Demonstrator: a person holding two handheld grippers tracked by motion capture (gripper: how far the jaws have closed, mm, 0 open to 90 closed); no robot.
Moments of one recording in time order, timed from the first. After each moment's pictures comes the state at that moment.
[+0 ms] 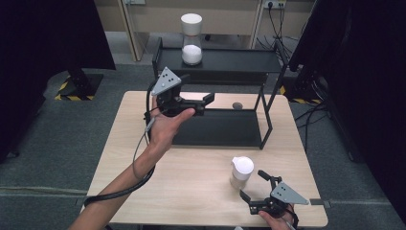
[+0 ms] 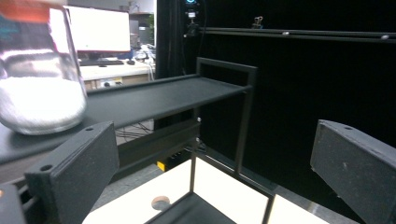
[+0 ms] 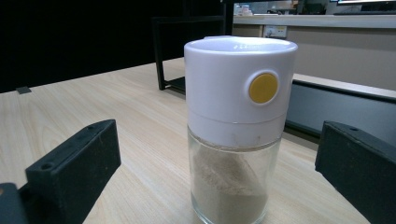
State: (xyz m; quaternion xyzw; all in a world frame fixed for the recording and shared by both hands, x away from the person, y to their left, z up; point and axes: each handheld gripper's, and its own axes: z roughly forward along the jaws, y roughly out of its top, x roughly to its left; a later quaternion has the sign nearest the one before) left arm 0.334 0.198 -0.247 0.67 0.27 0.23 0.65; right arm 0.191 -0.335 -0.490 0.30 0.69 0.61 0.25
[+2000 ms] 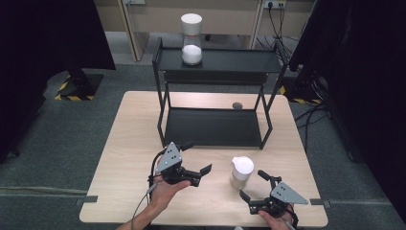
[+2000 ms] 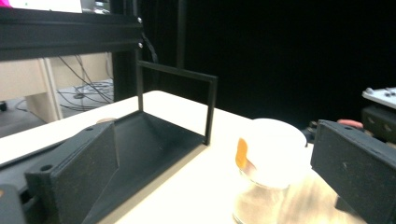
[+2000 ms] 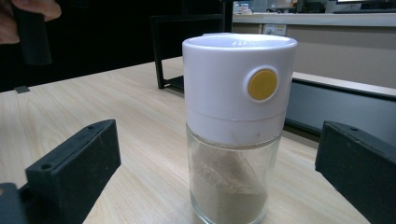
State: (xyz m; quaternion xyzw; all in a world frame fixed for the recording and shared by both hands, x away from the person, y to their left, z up) left arm 0.275 0.218 -0.406 0.71 0.23 0.17 0.65; right arm 0.191 -0.334 -0.490 0.30 0.69 0.61 0.25
